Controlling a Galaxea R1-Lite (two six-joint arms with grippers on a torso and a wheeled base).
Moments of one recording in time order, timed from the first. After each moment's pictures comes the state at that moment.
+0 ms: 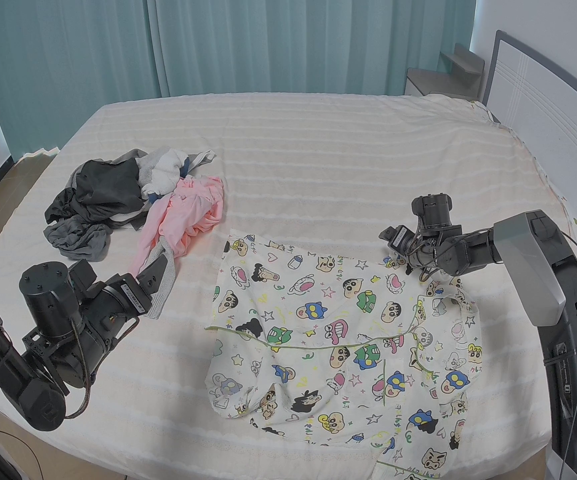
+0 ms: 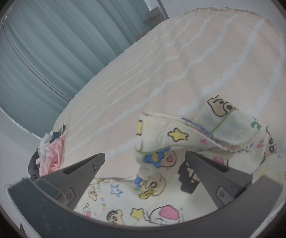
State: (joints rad) left arm -0.31 1.80 -0.27 -1.42 0.22 -0.46; right arm 0.24 2.58 -1.83 -0.21 -0.12 0.72
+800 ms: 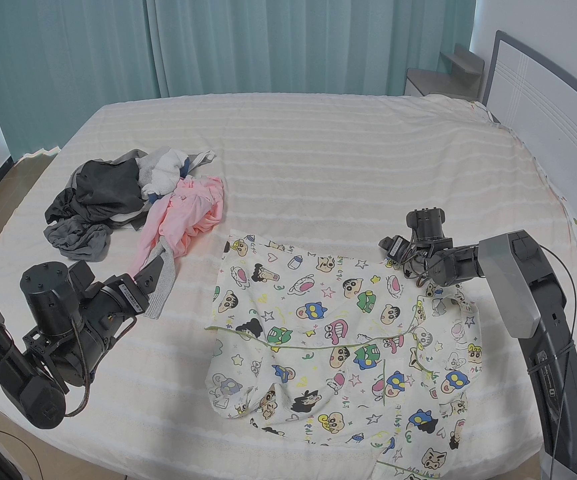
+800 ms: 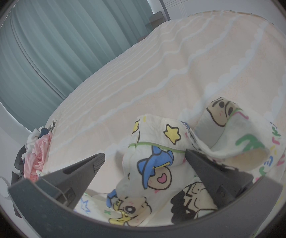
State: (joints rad) left arm -0.29 1.81 -0.28 -1.42 0.23 -0.46; right arm 0.22 2.75 -2.00 -0.22 -0.15 0.65
